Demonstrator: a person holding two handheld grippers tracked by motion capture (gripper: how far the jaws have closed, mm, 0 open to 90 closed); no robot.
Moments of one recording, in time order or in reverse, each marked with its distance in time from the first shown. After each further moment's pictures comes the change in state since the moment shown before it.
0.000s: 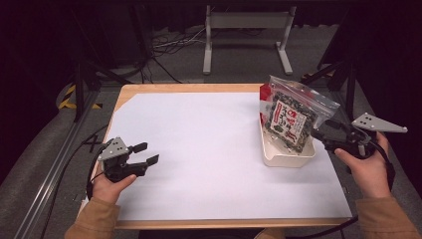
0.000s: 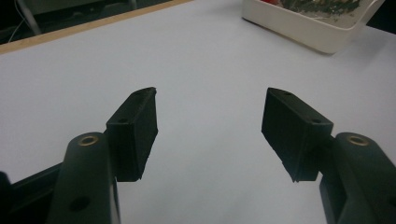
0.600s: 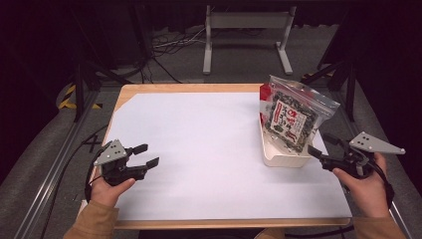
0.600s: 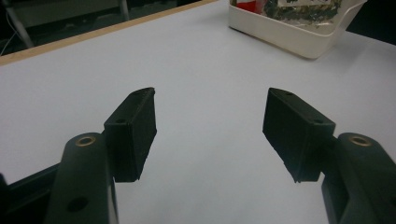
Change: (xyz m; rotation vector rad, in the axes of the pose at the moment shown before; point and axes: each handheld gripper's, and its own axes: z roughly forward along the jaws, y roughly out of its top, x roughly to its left) left arm -0.007 0.000 -0.006 -0.033 -0.028 0.021; right arm 0.026 -0.031 -0.014 -0.007 0.028 -0.024
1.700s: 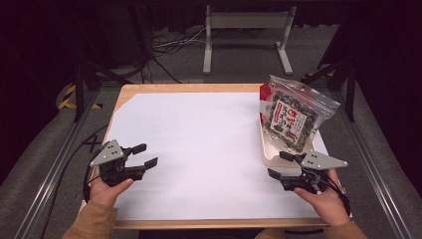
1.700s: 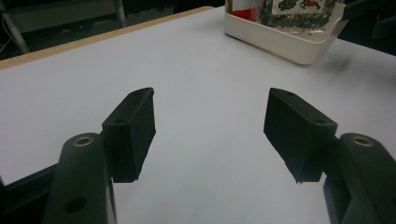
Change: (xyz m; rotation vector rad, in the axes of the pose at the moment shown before) left arm 0.002 -0.001 -0.003 -0.028 -0.019 -0.001; right arm 0.074 -0.032 0.056 0.051 0.235 -0.099
